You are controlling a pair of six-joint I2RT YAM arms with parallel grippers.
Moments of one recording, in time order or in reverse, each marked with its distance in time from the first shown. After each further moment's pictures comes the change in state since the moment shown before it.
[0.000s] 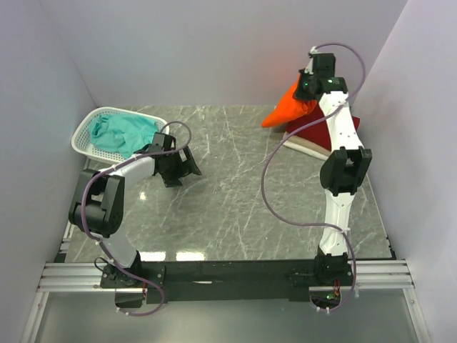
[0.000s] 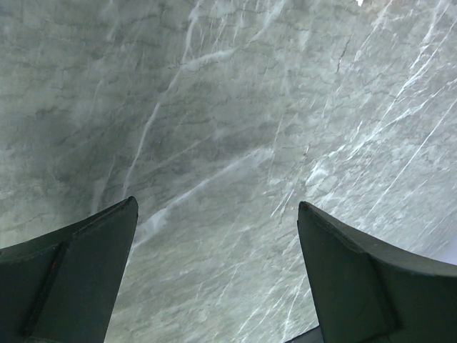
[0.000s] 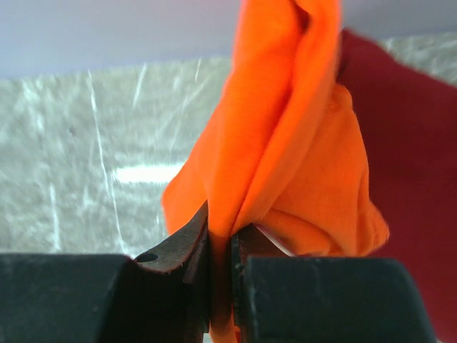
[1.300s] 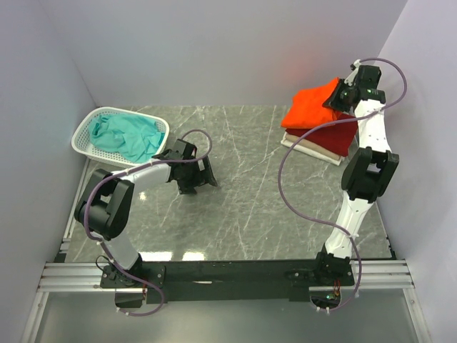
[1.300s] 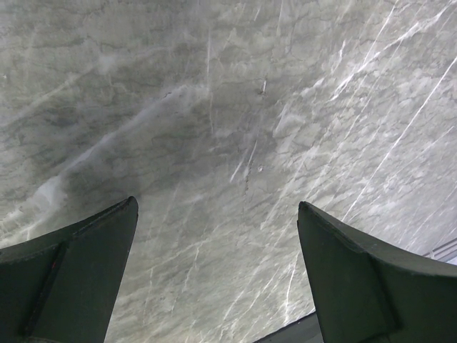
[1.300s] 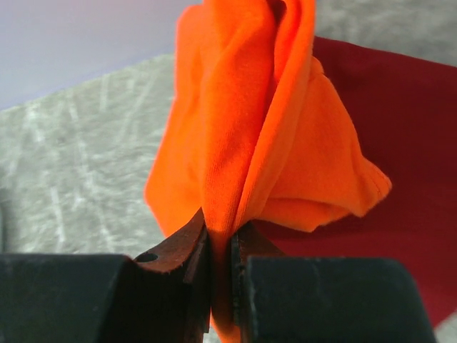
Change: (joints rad) left arm -0.194 0.005 -0.006 -0.008 -0.042 -0.046; right arm -0.302 -0.105 -0.248 0.133 -0.311 0.052
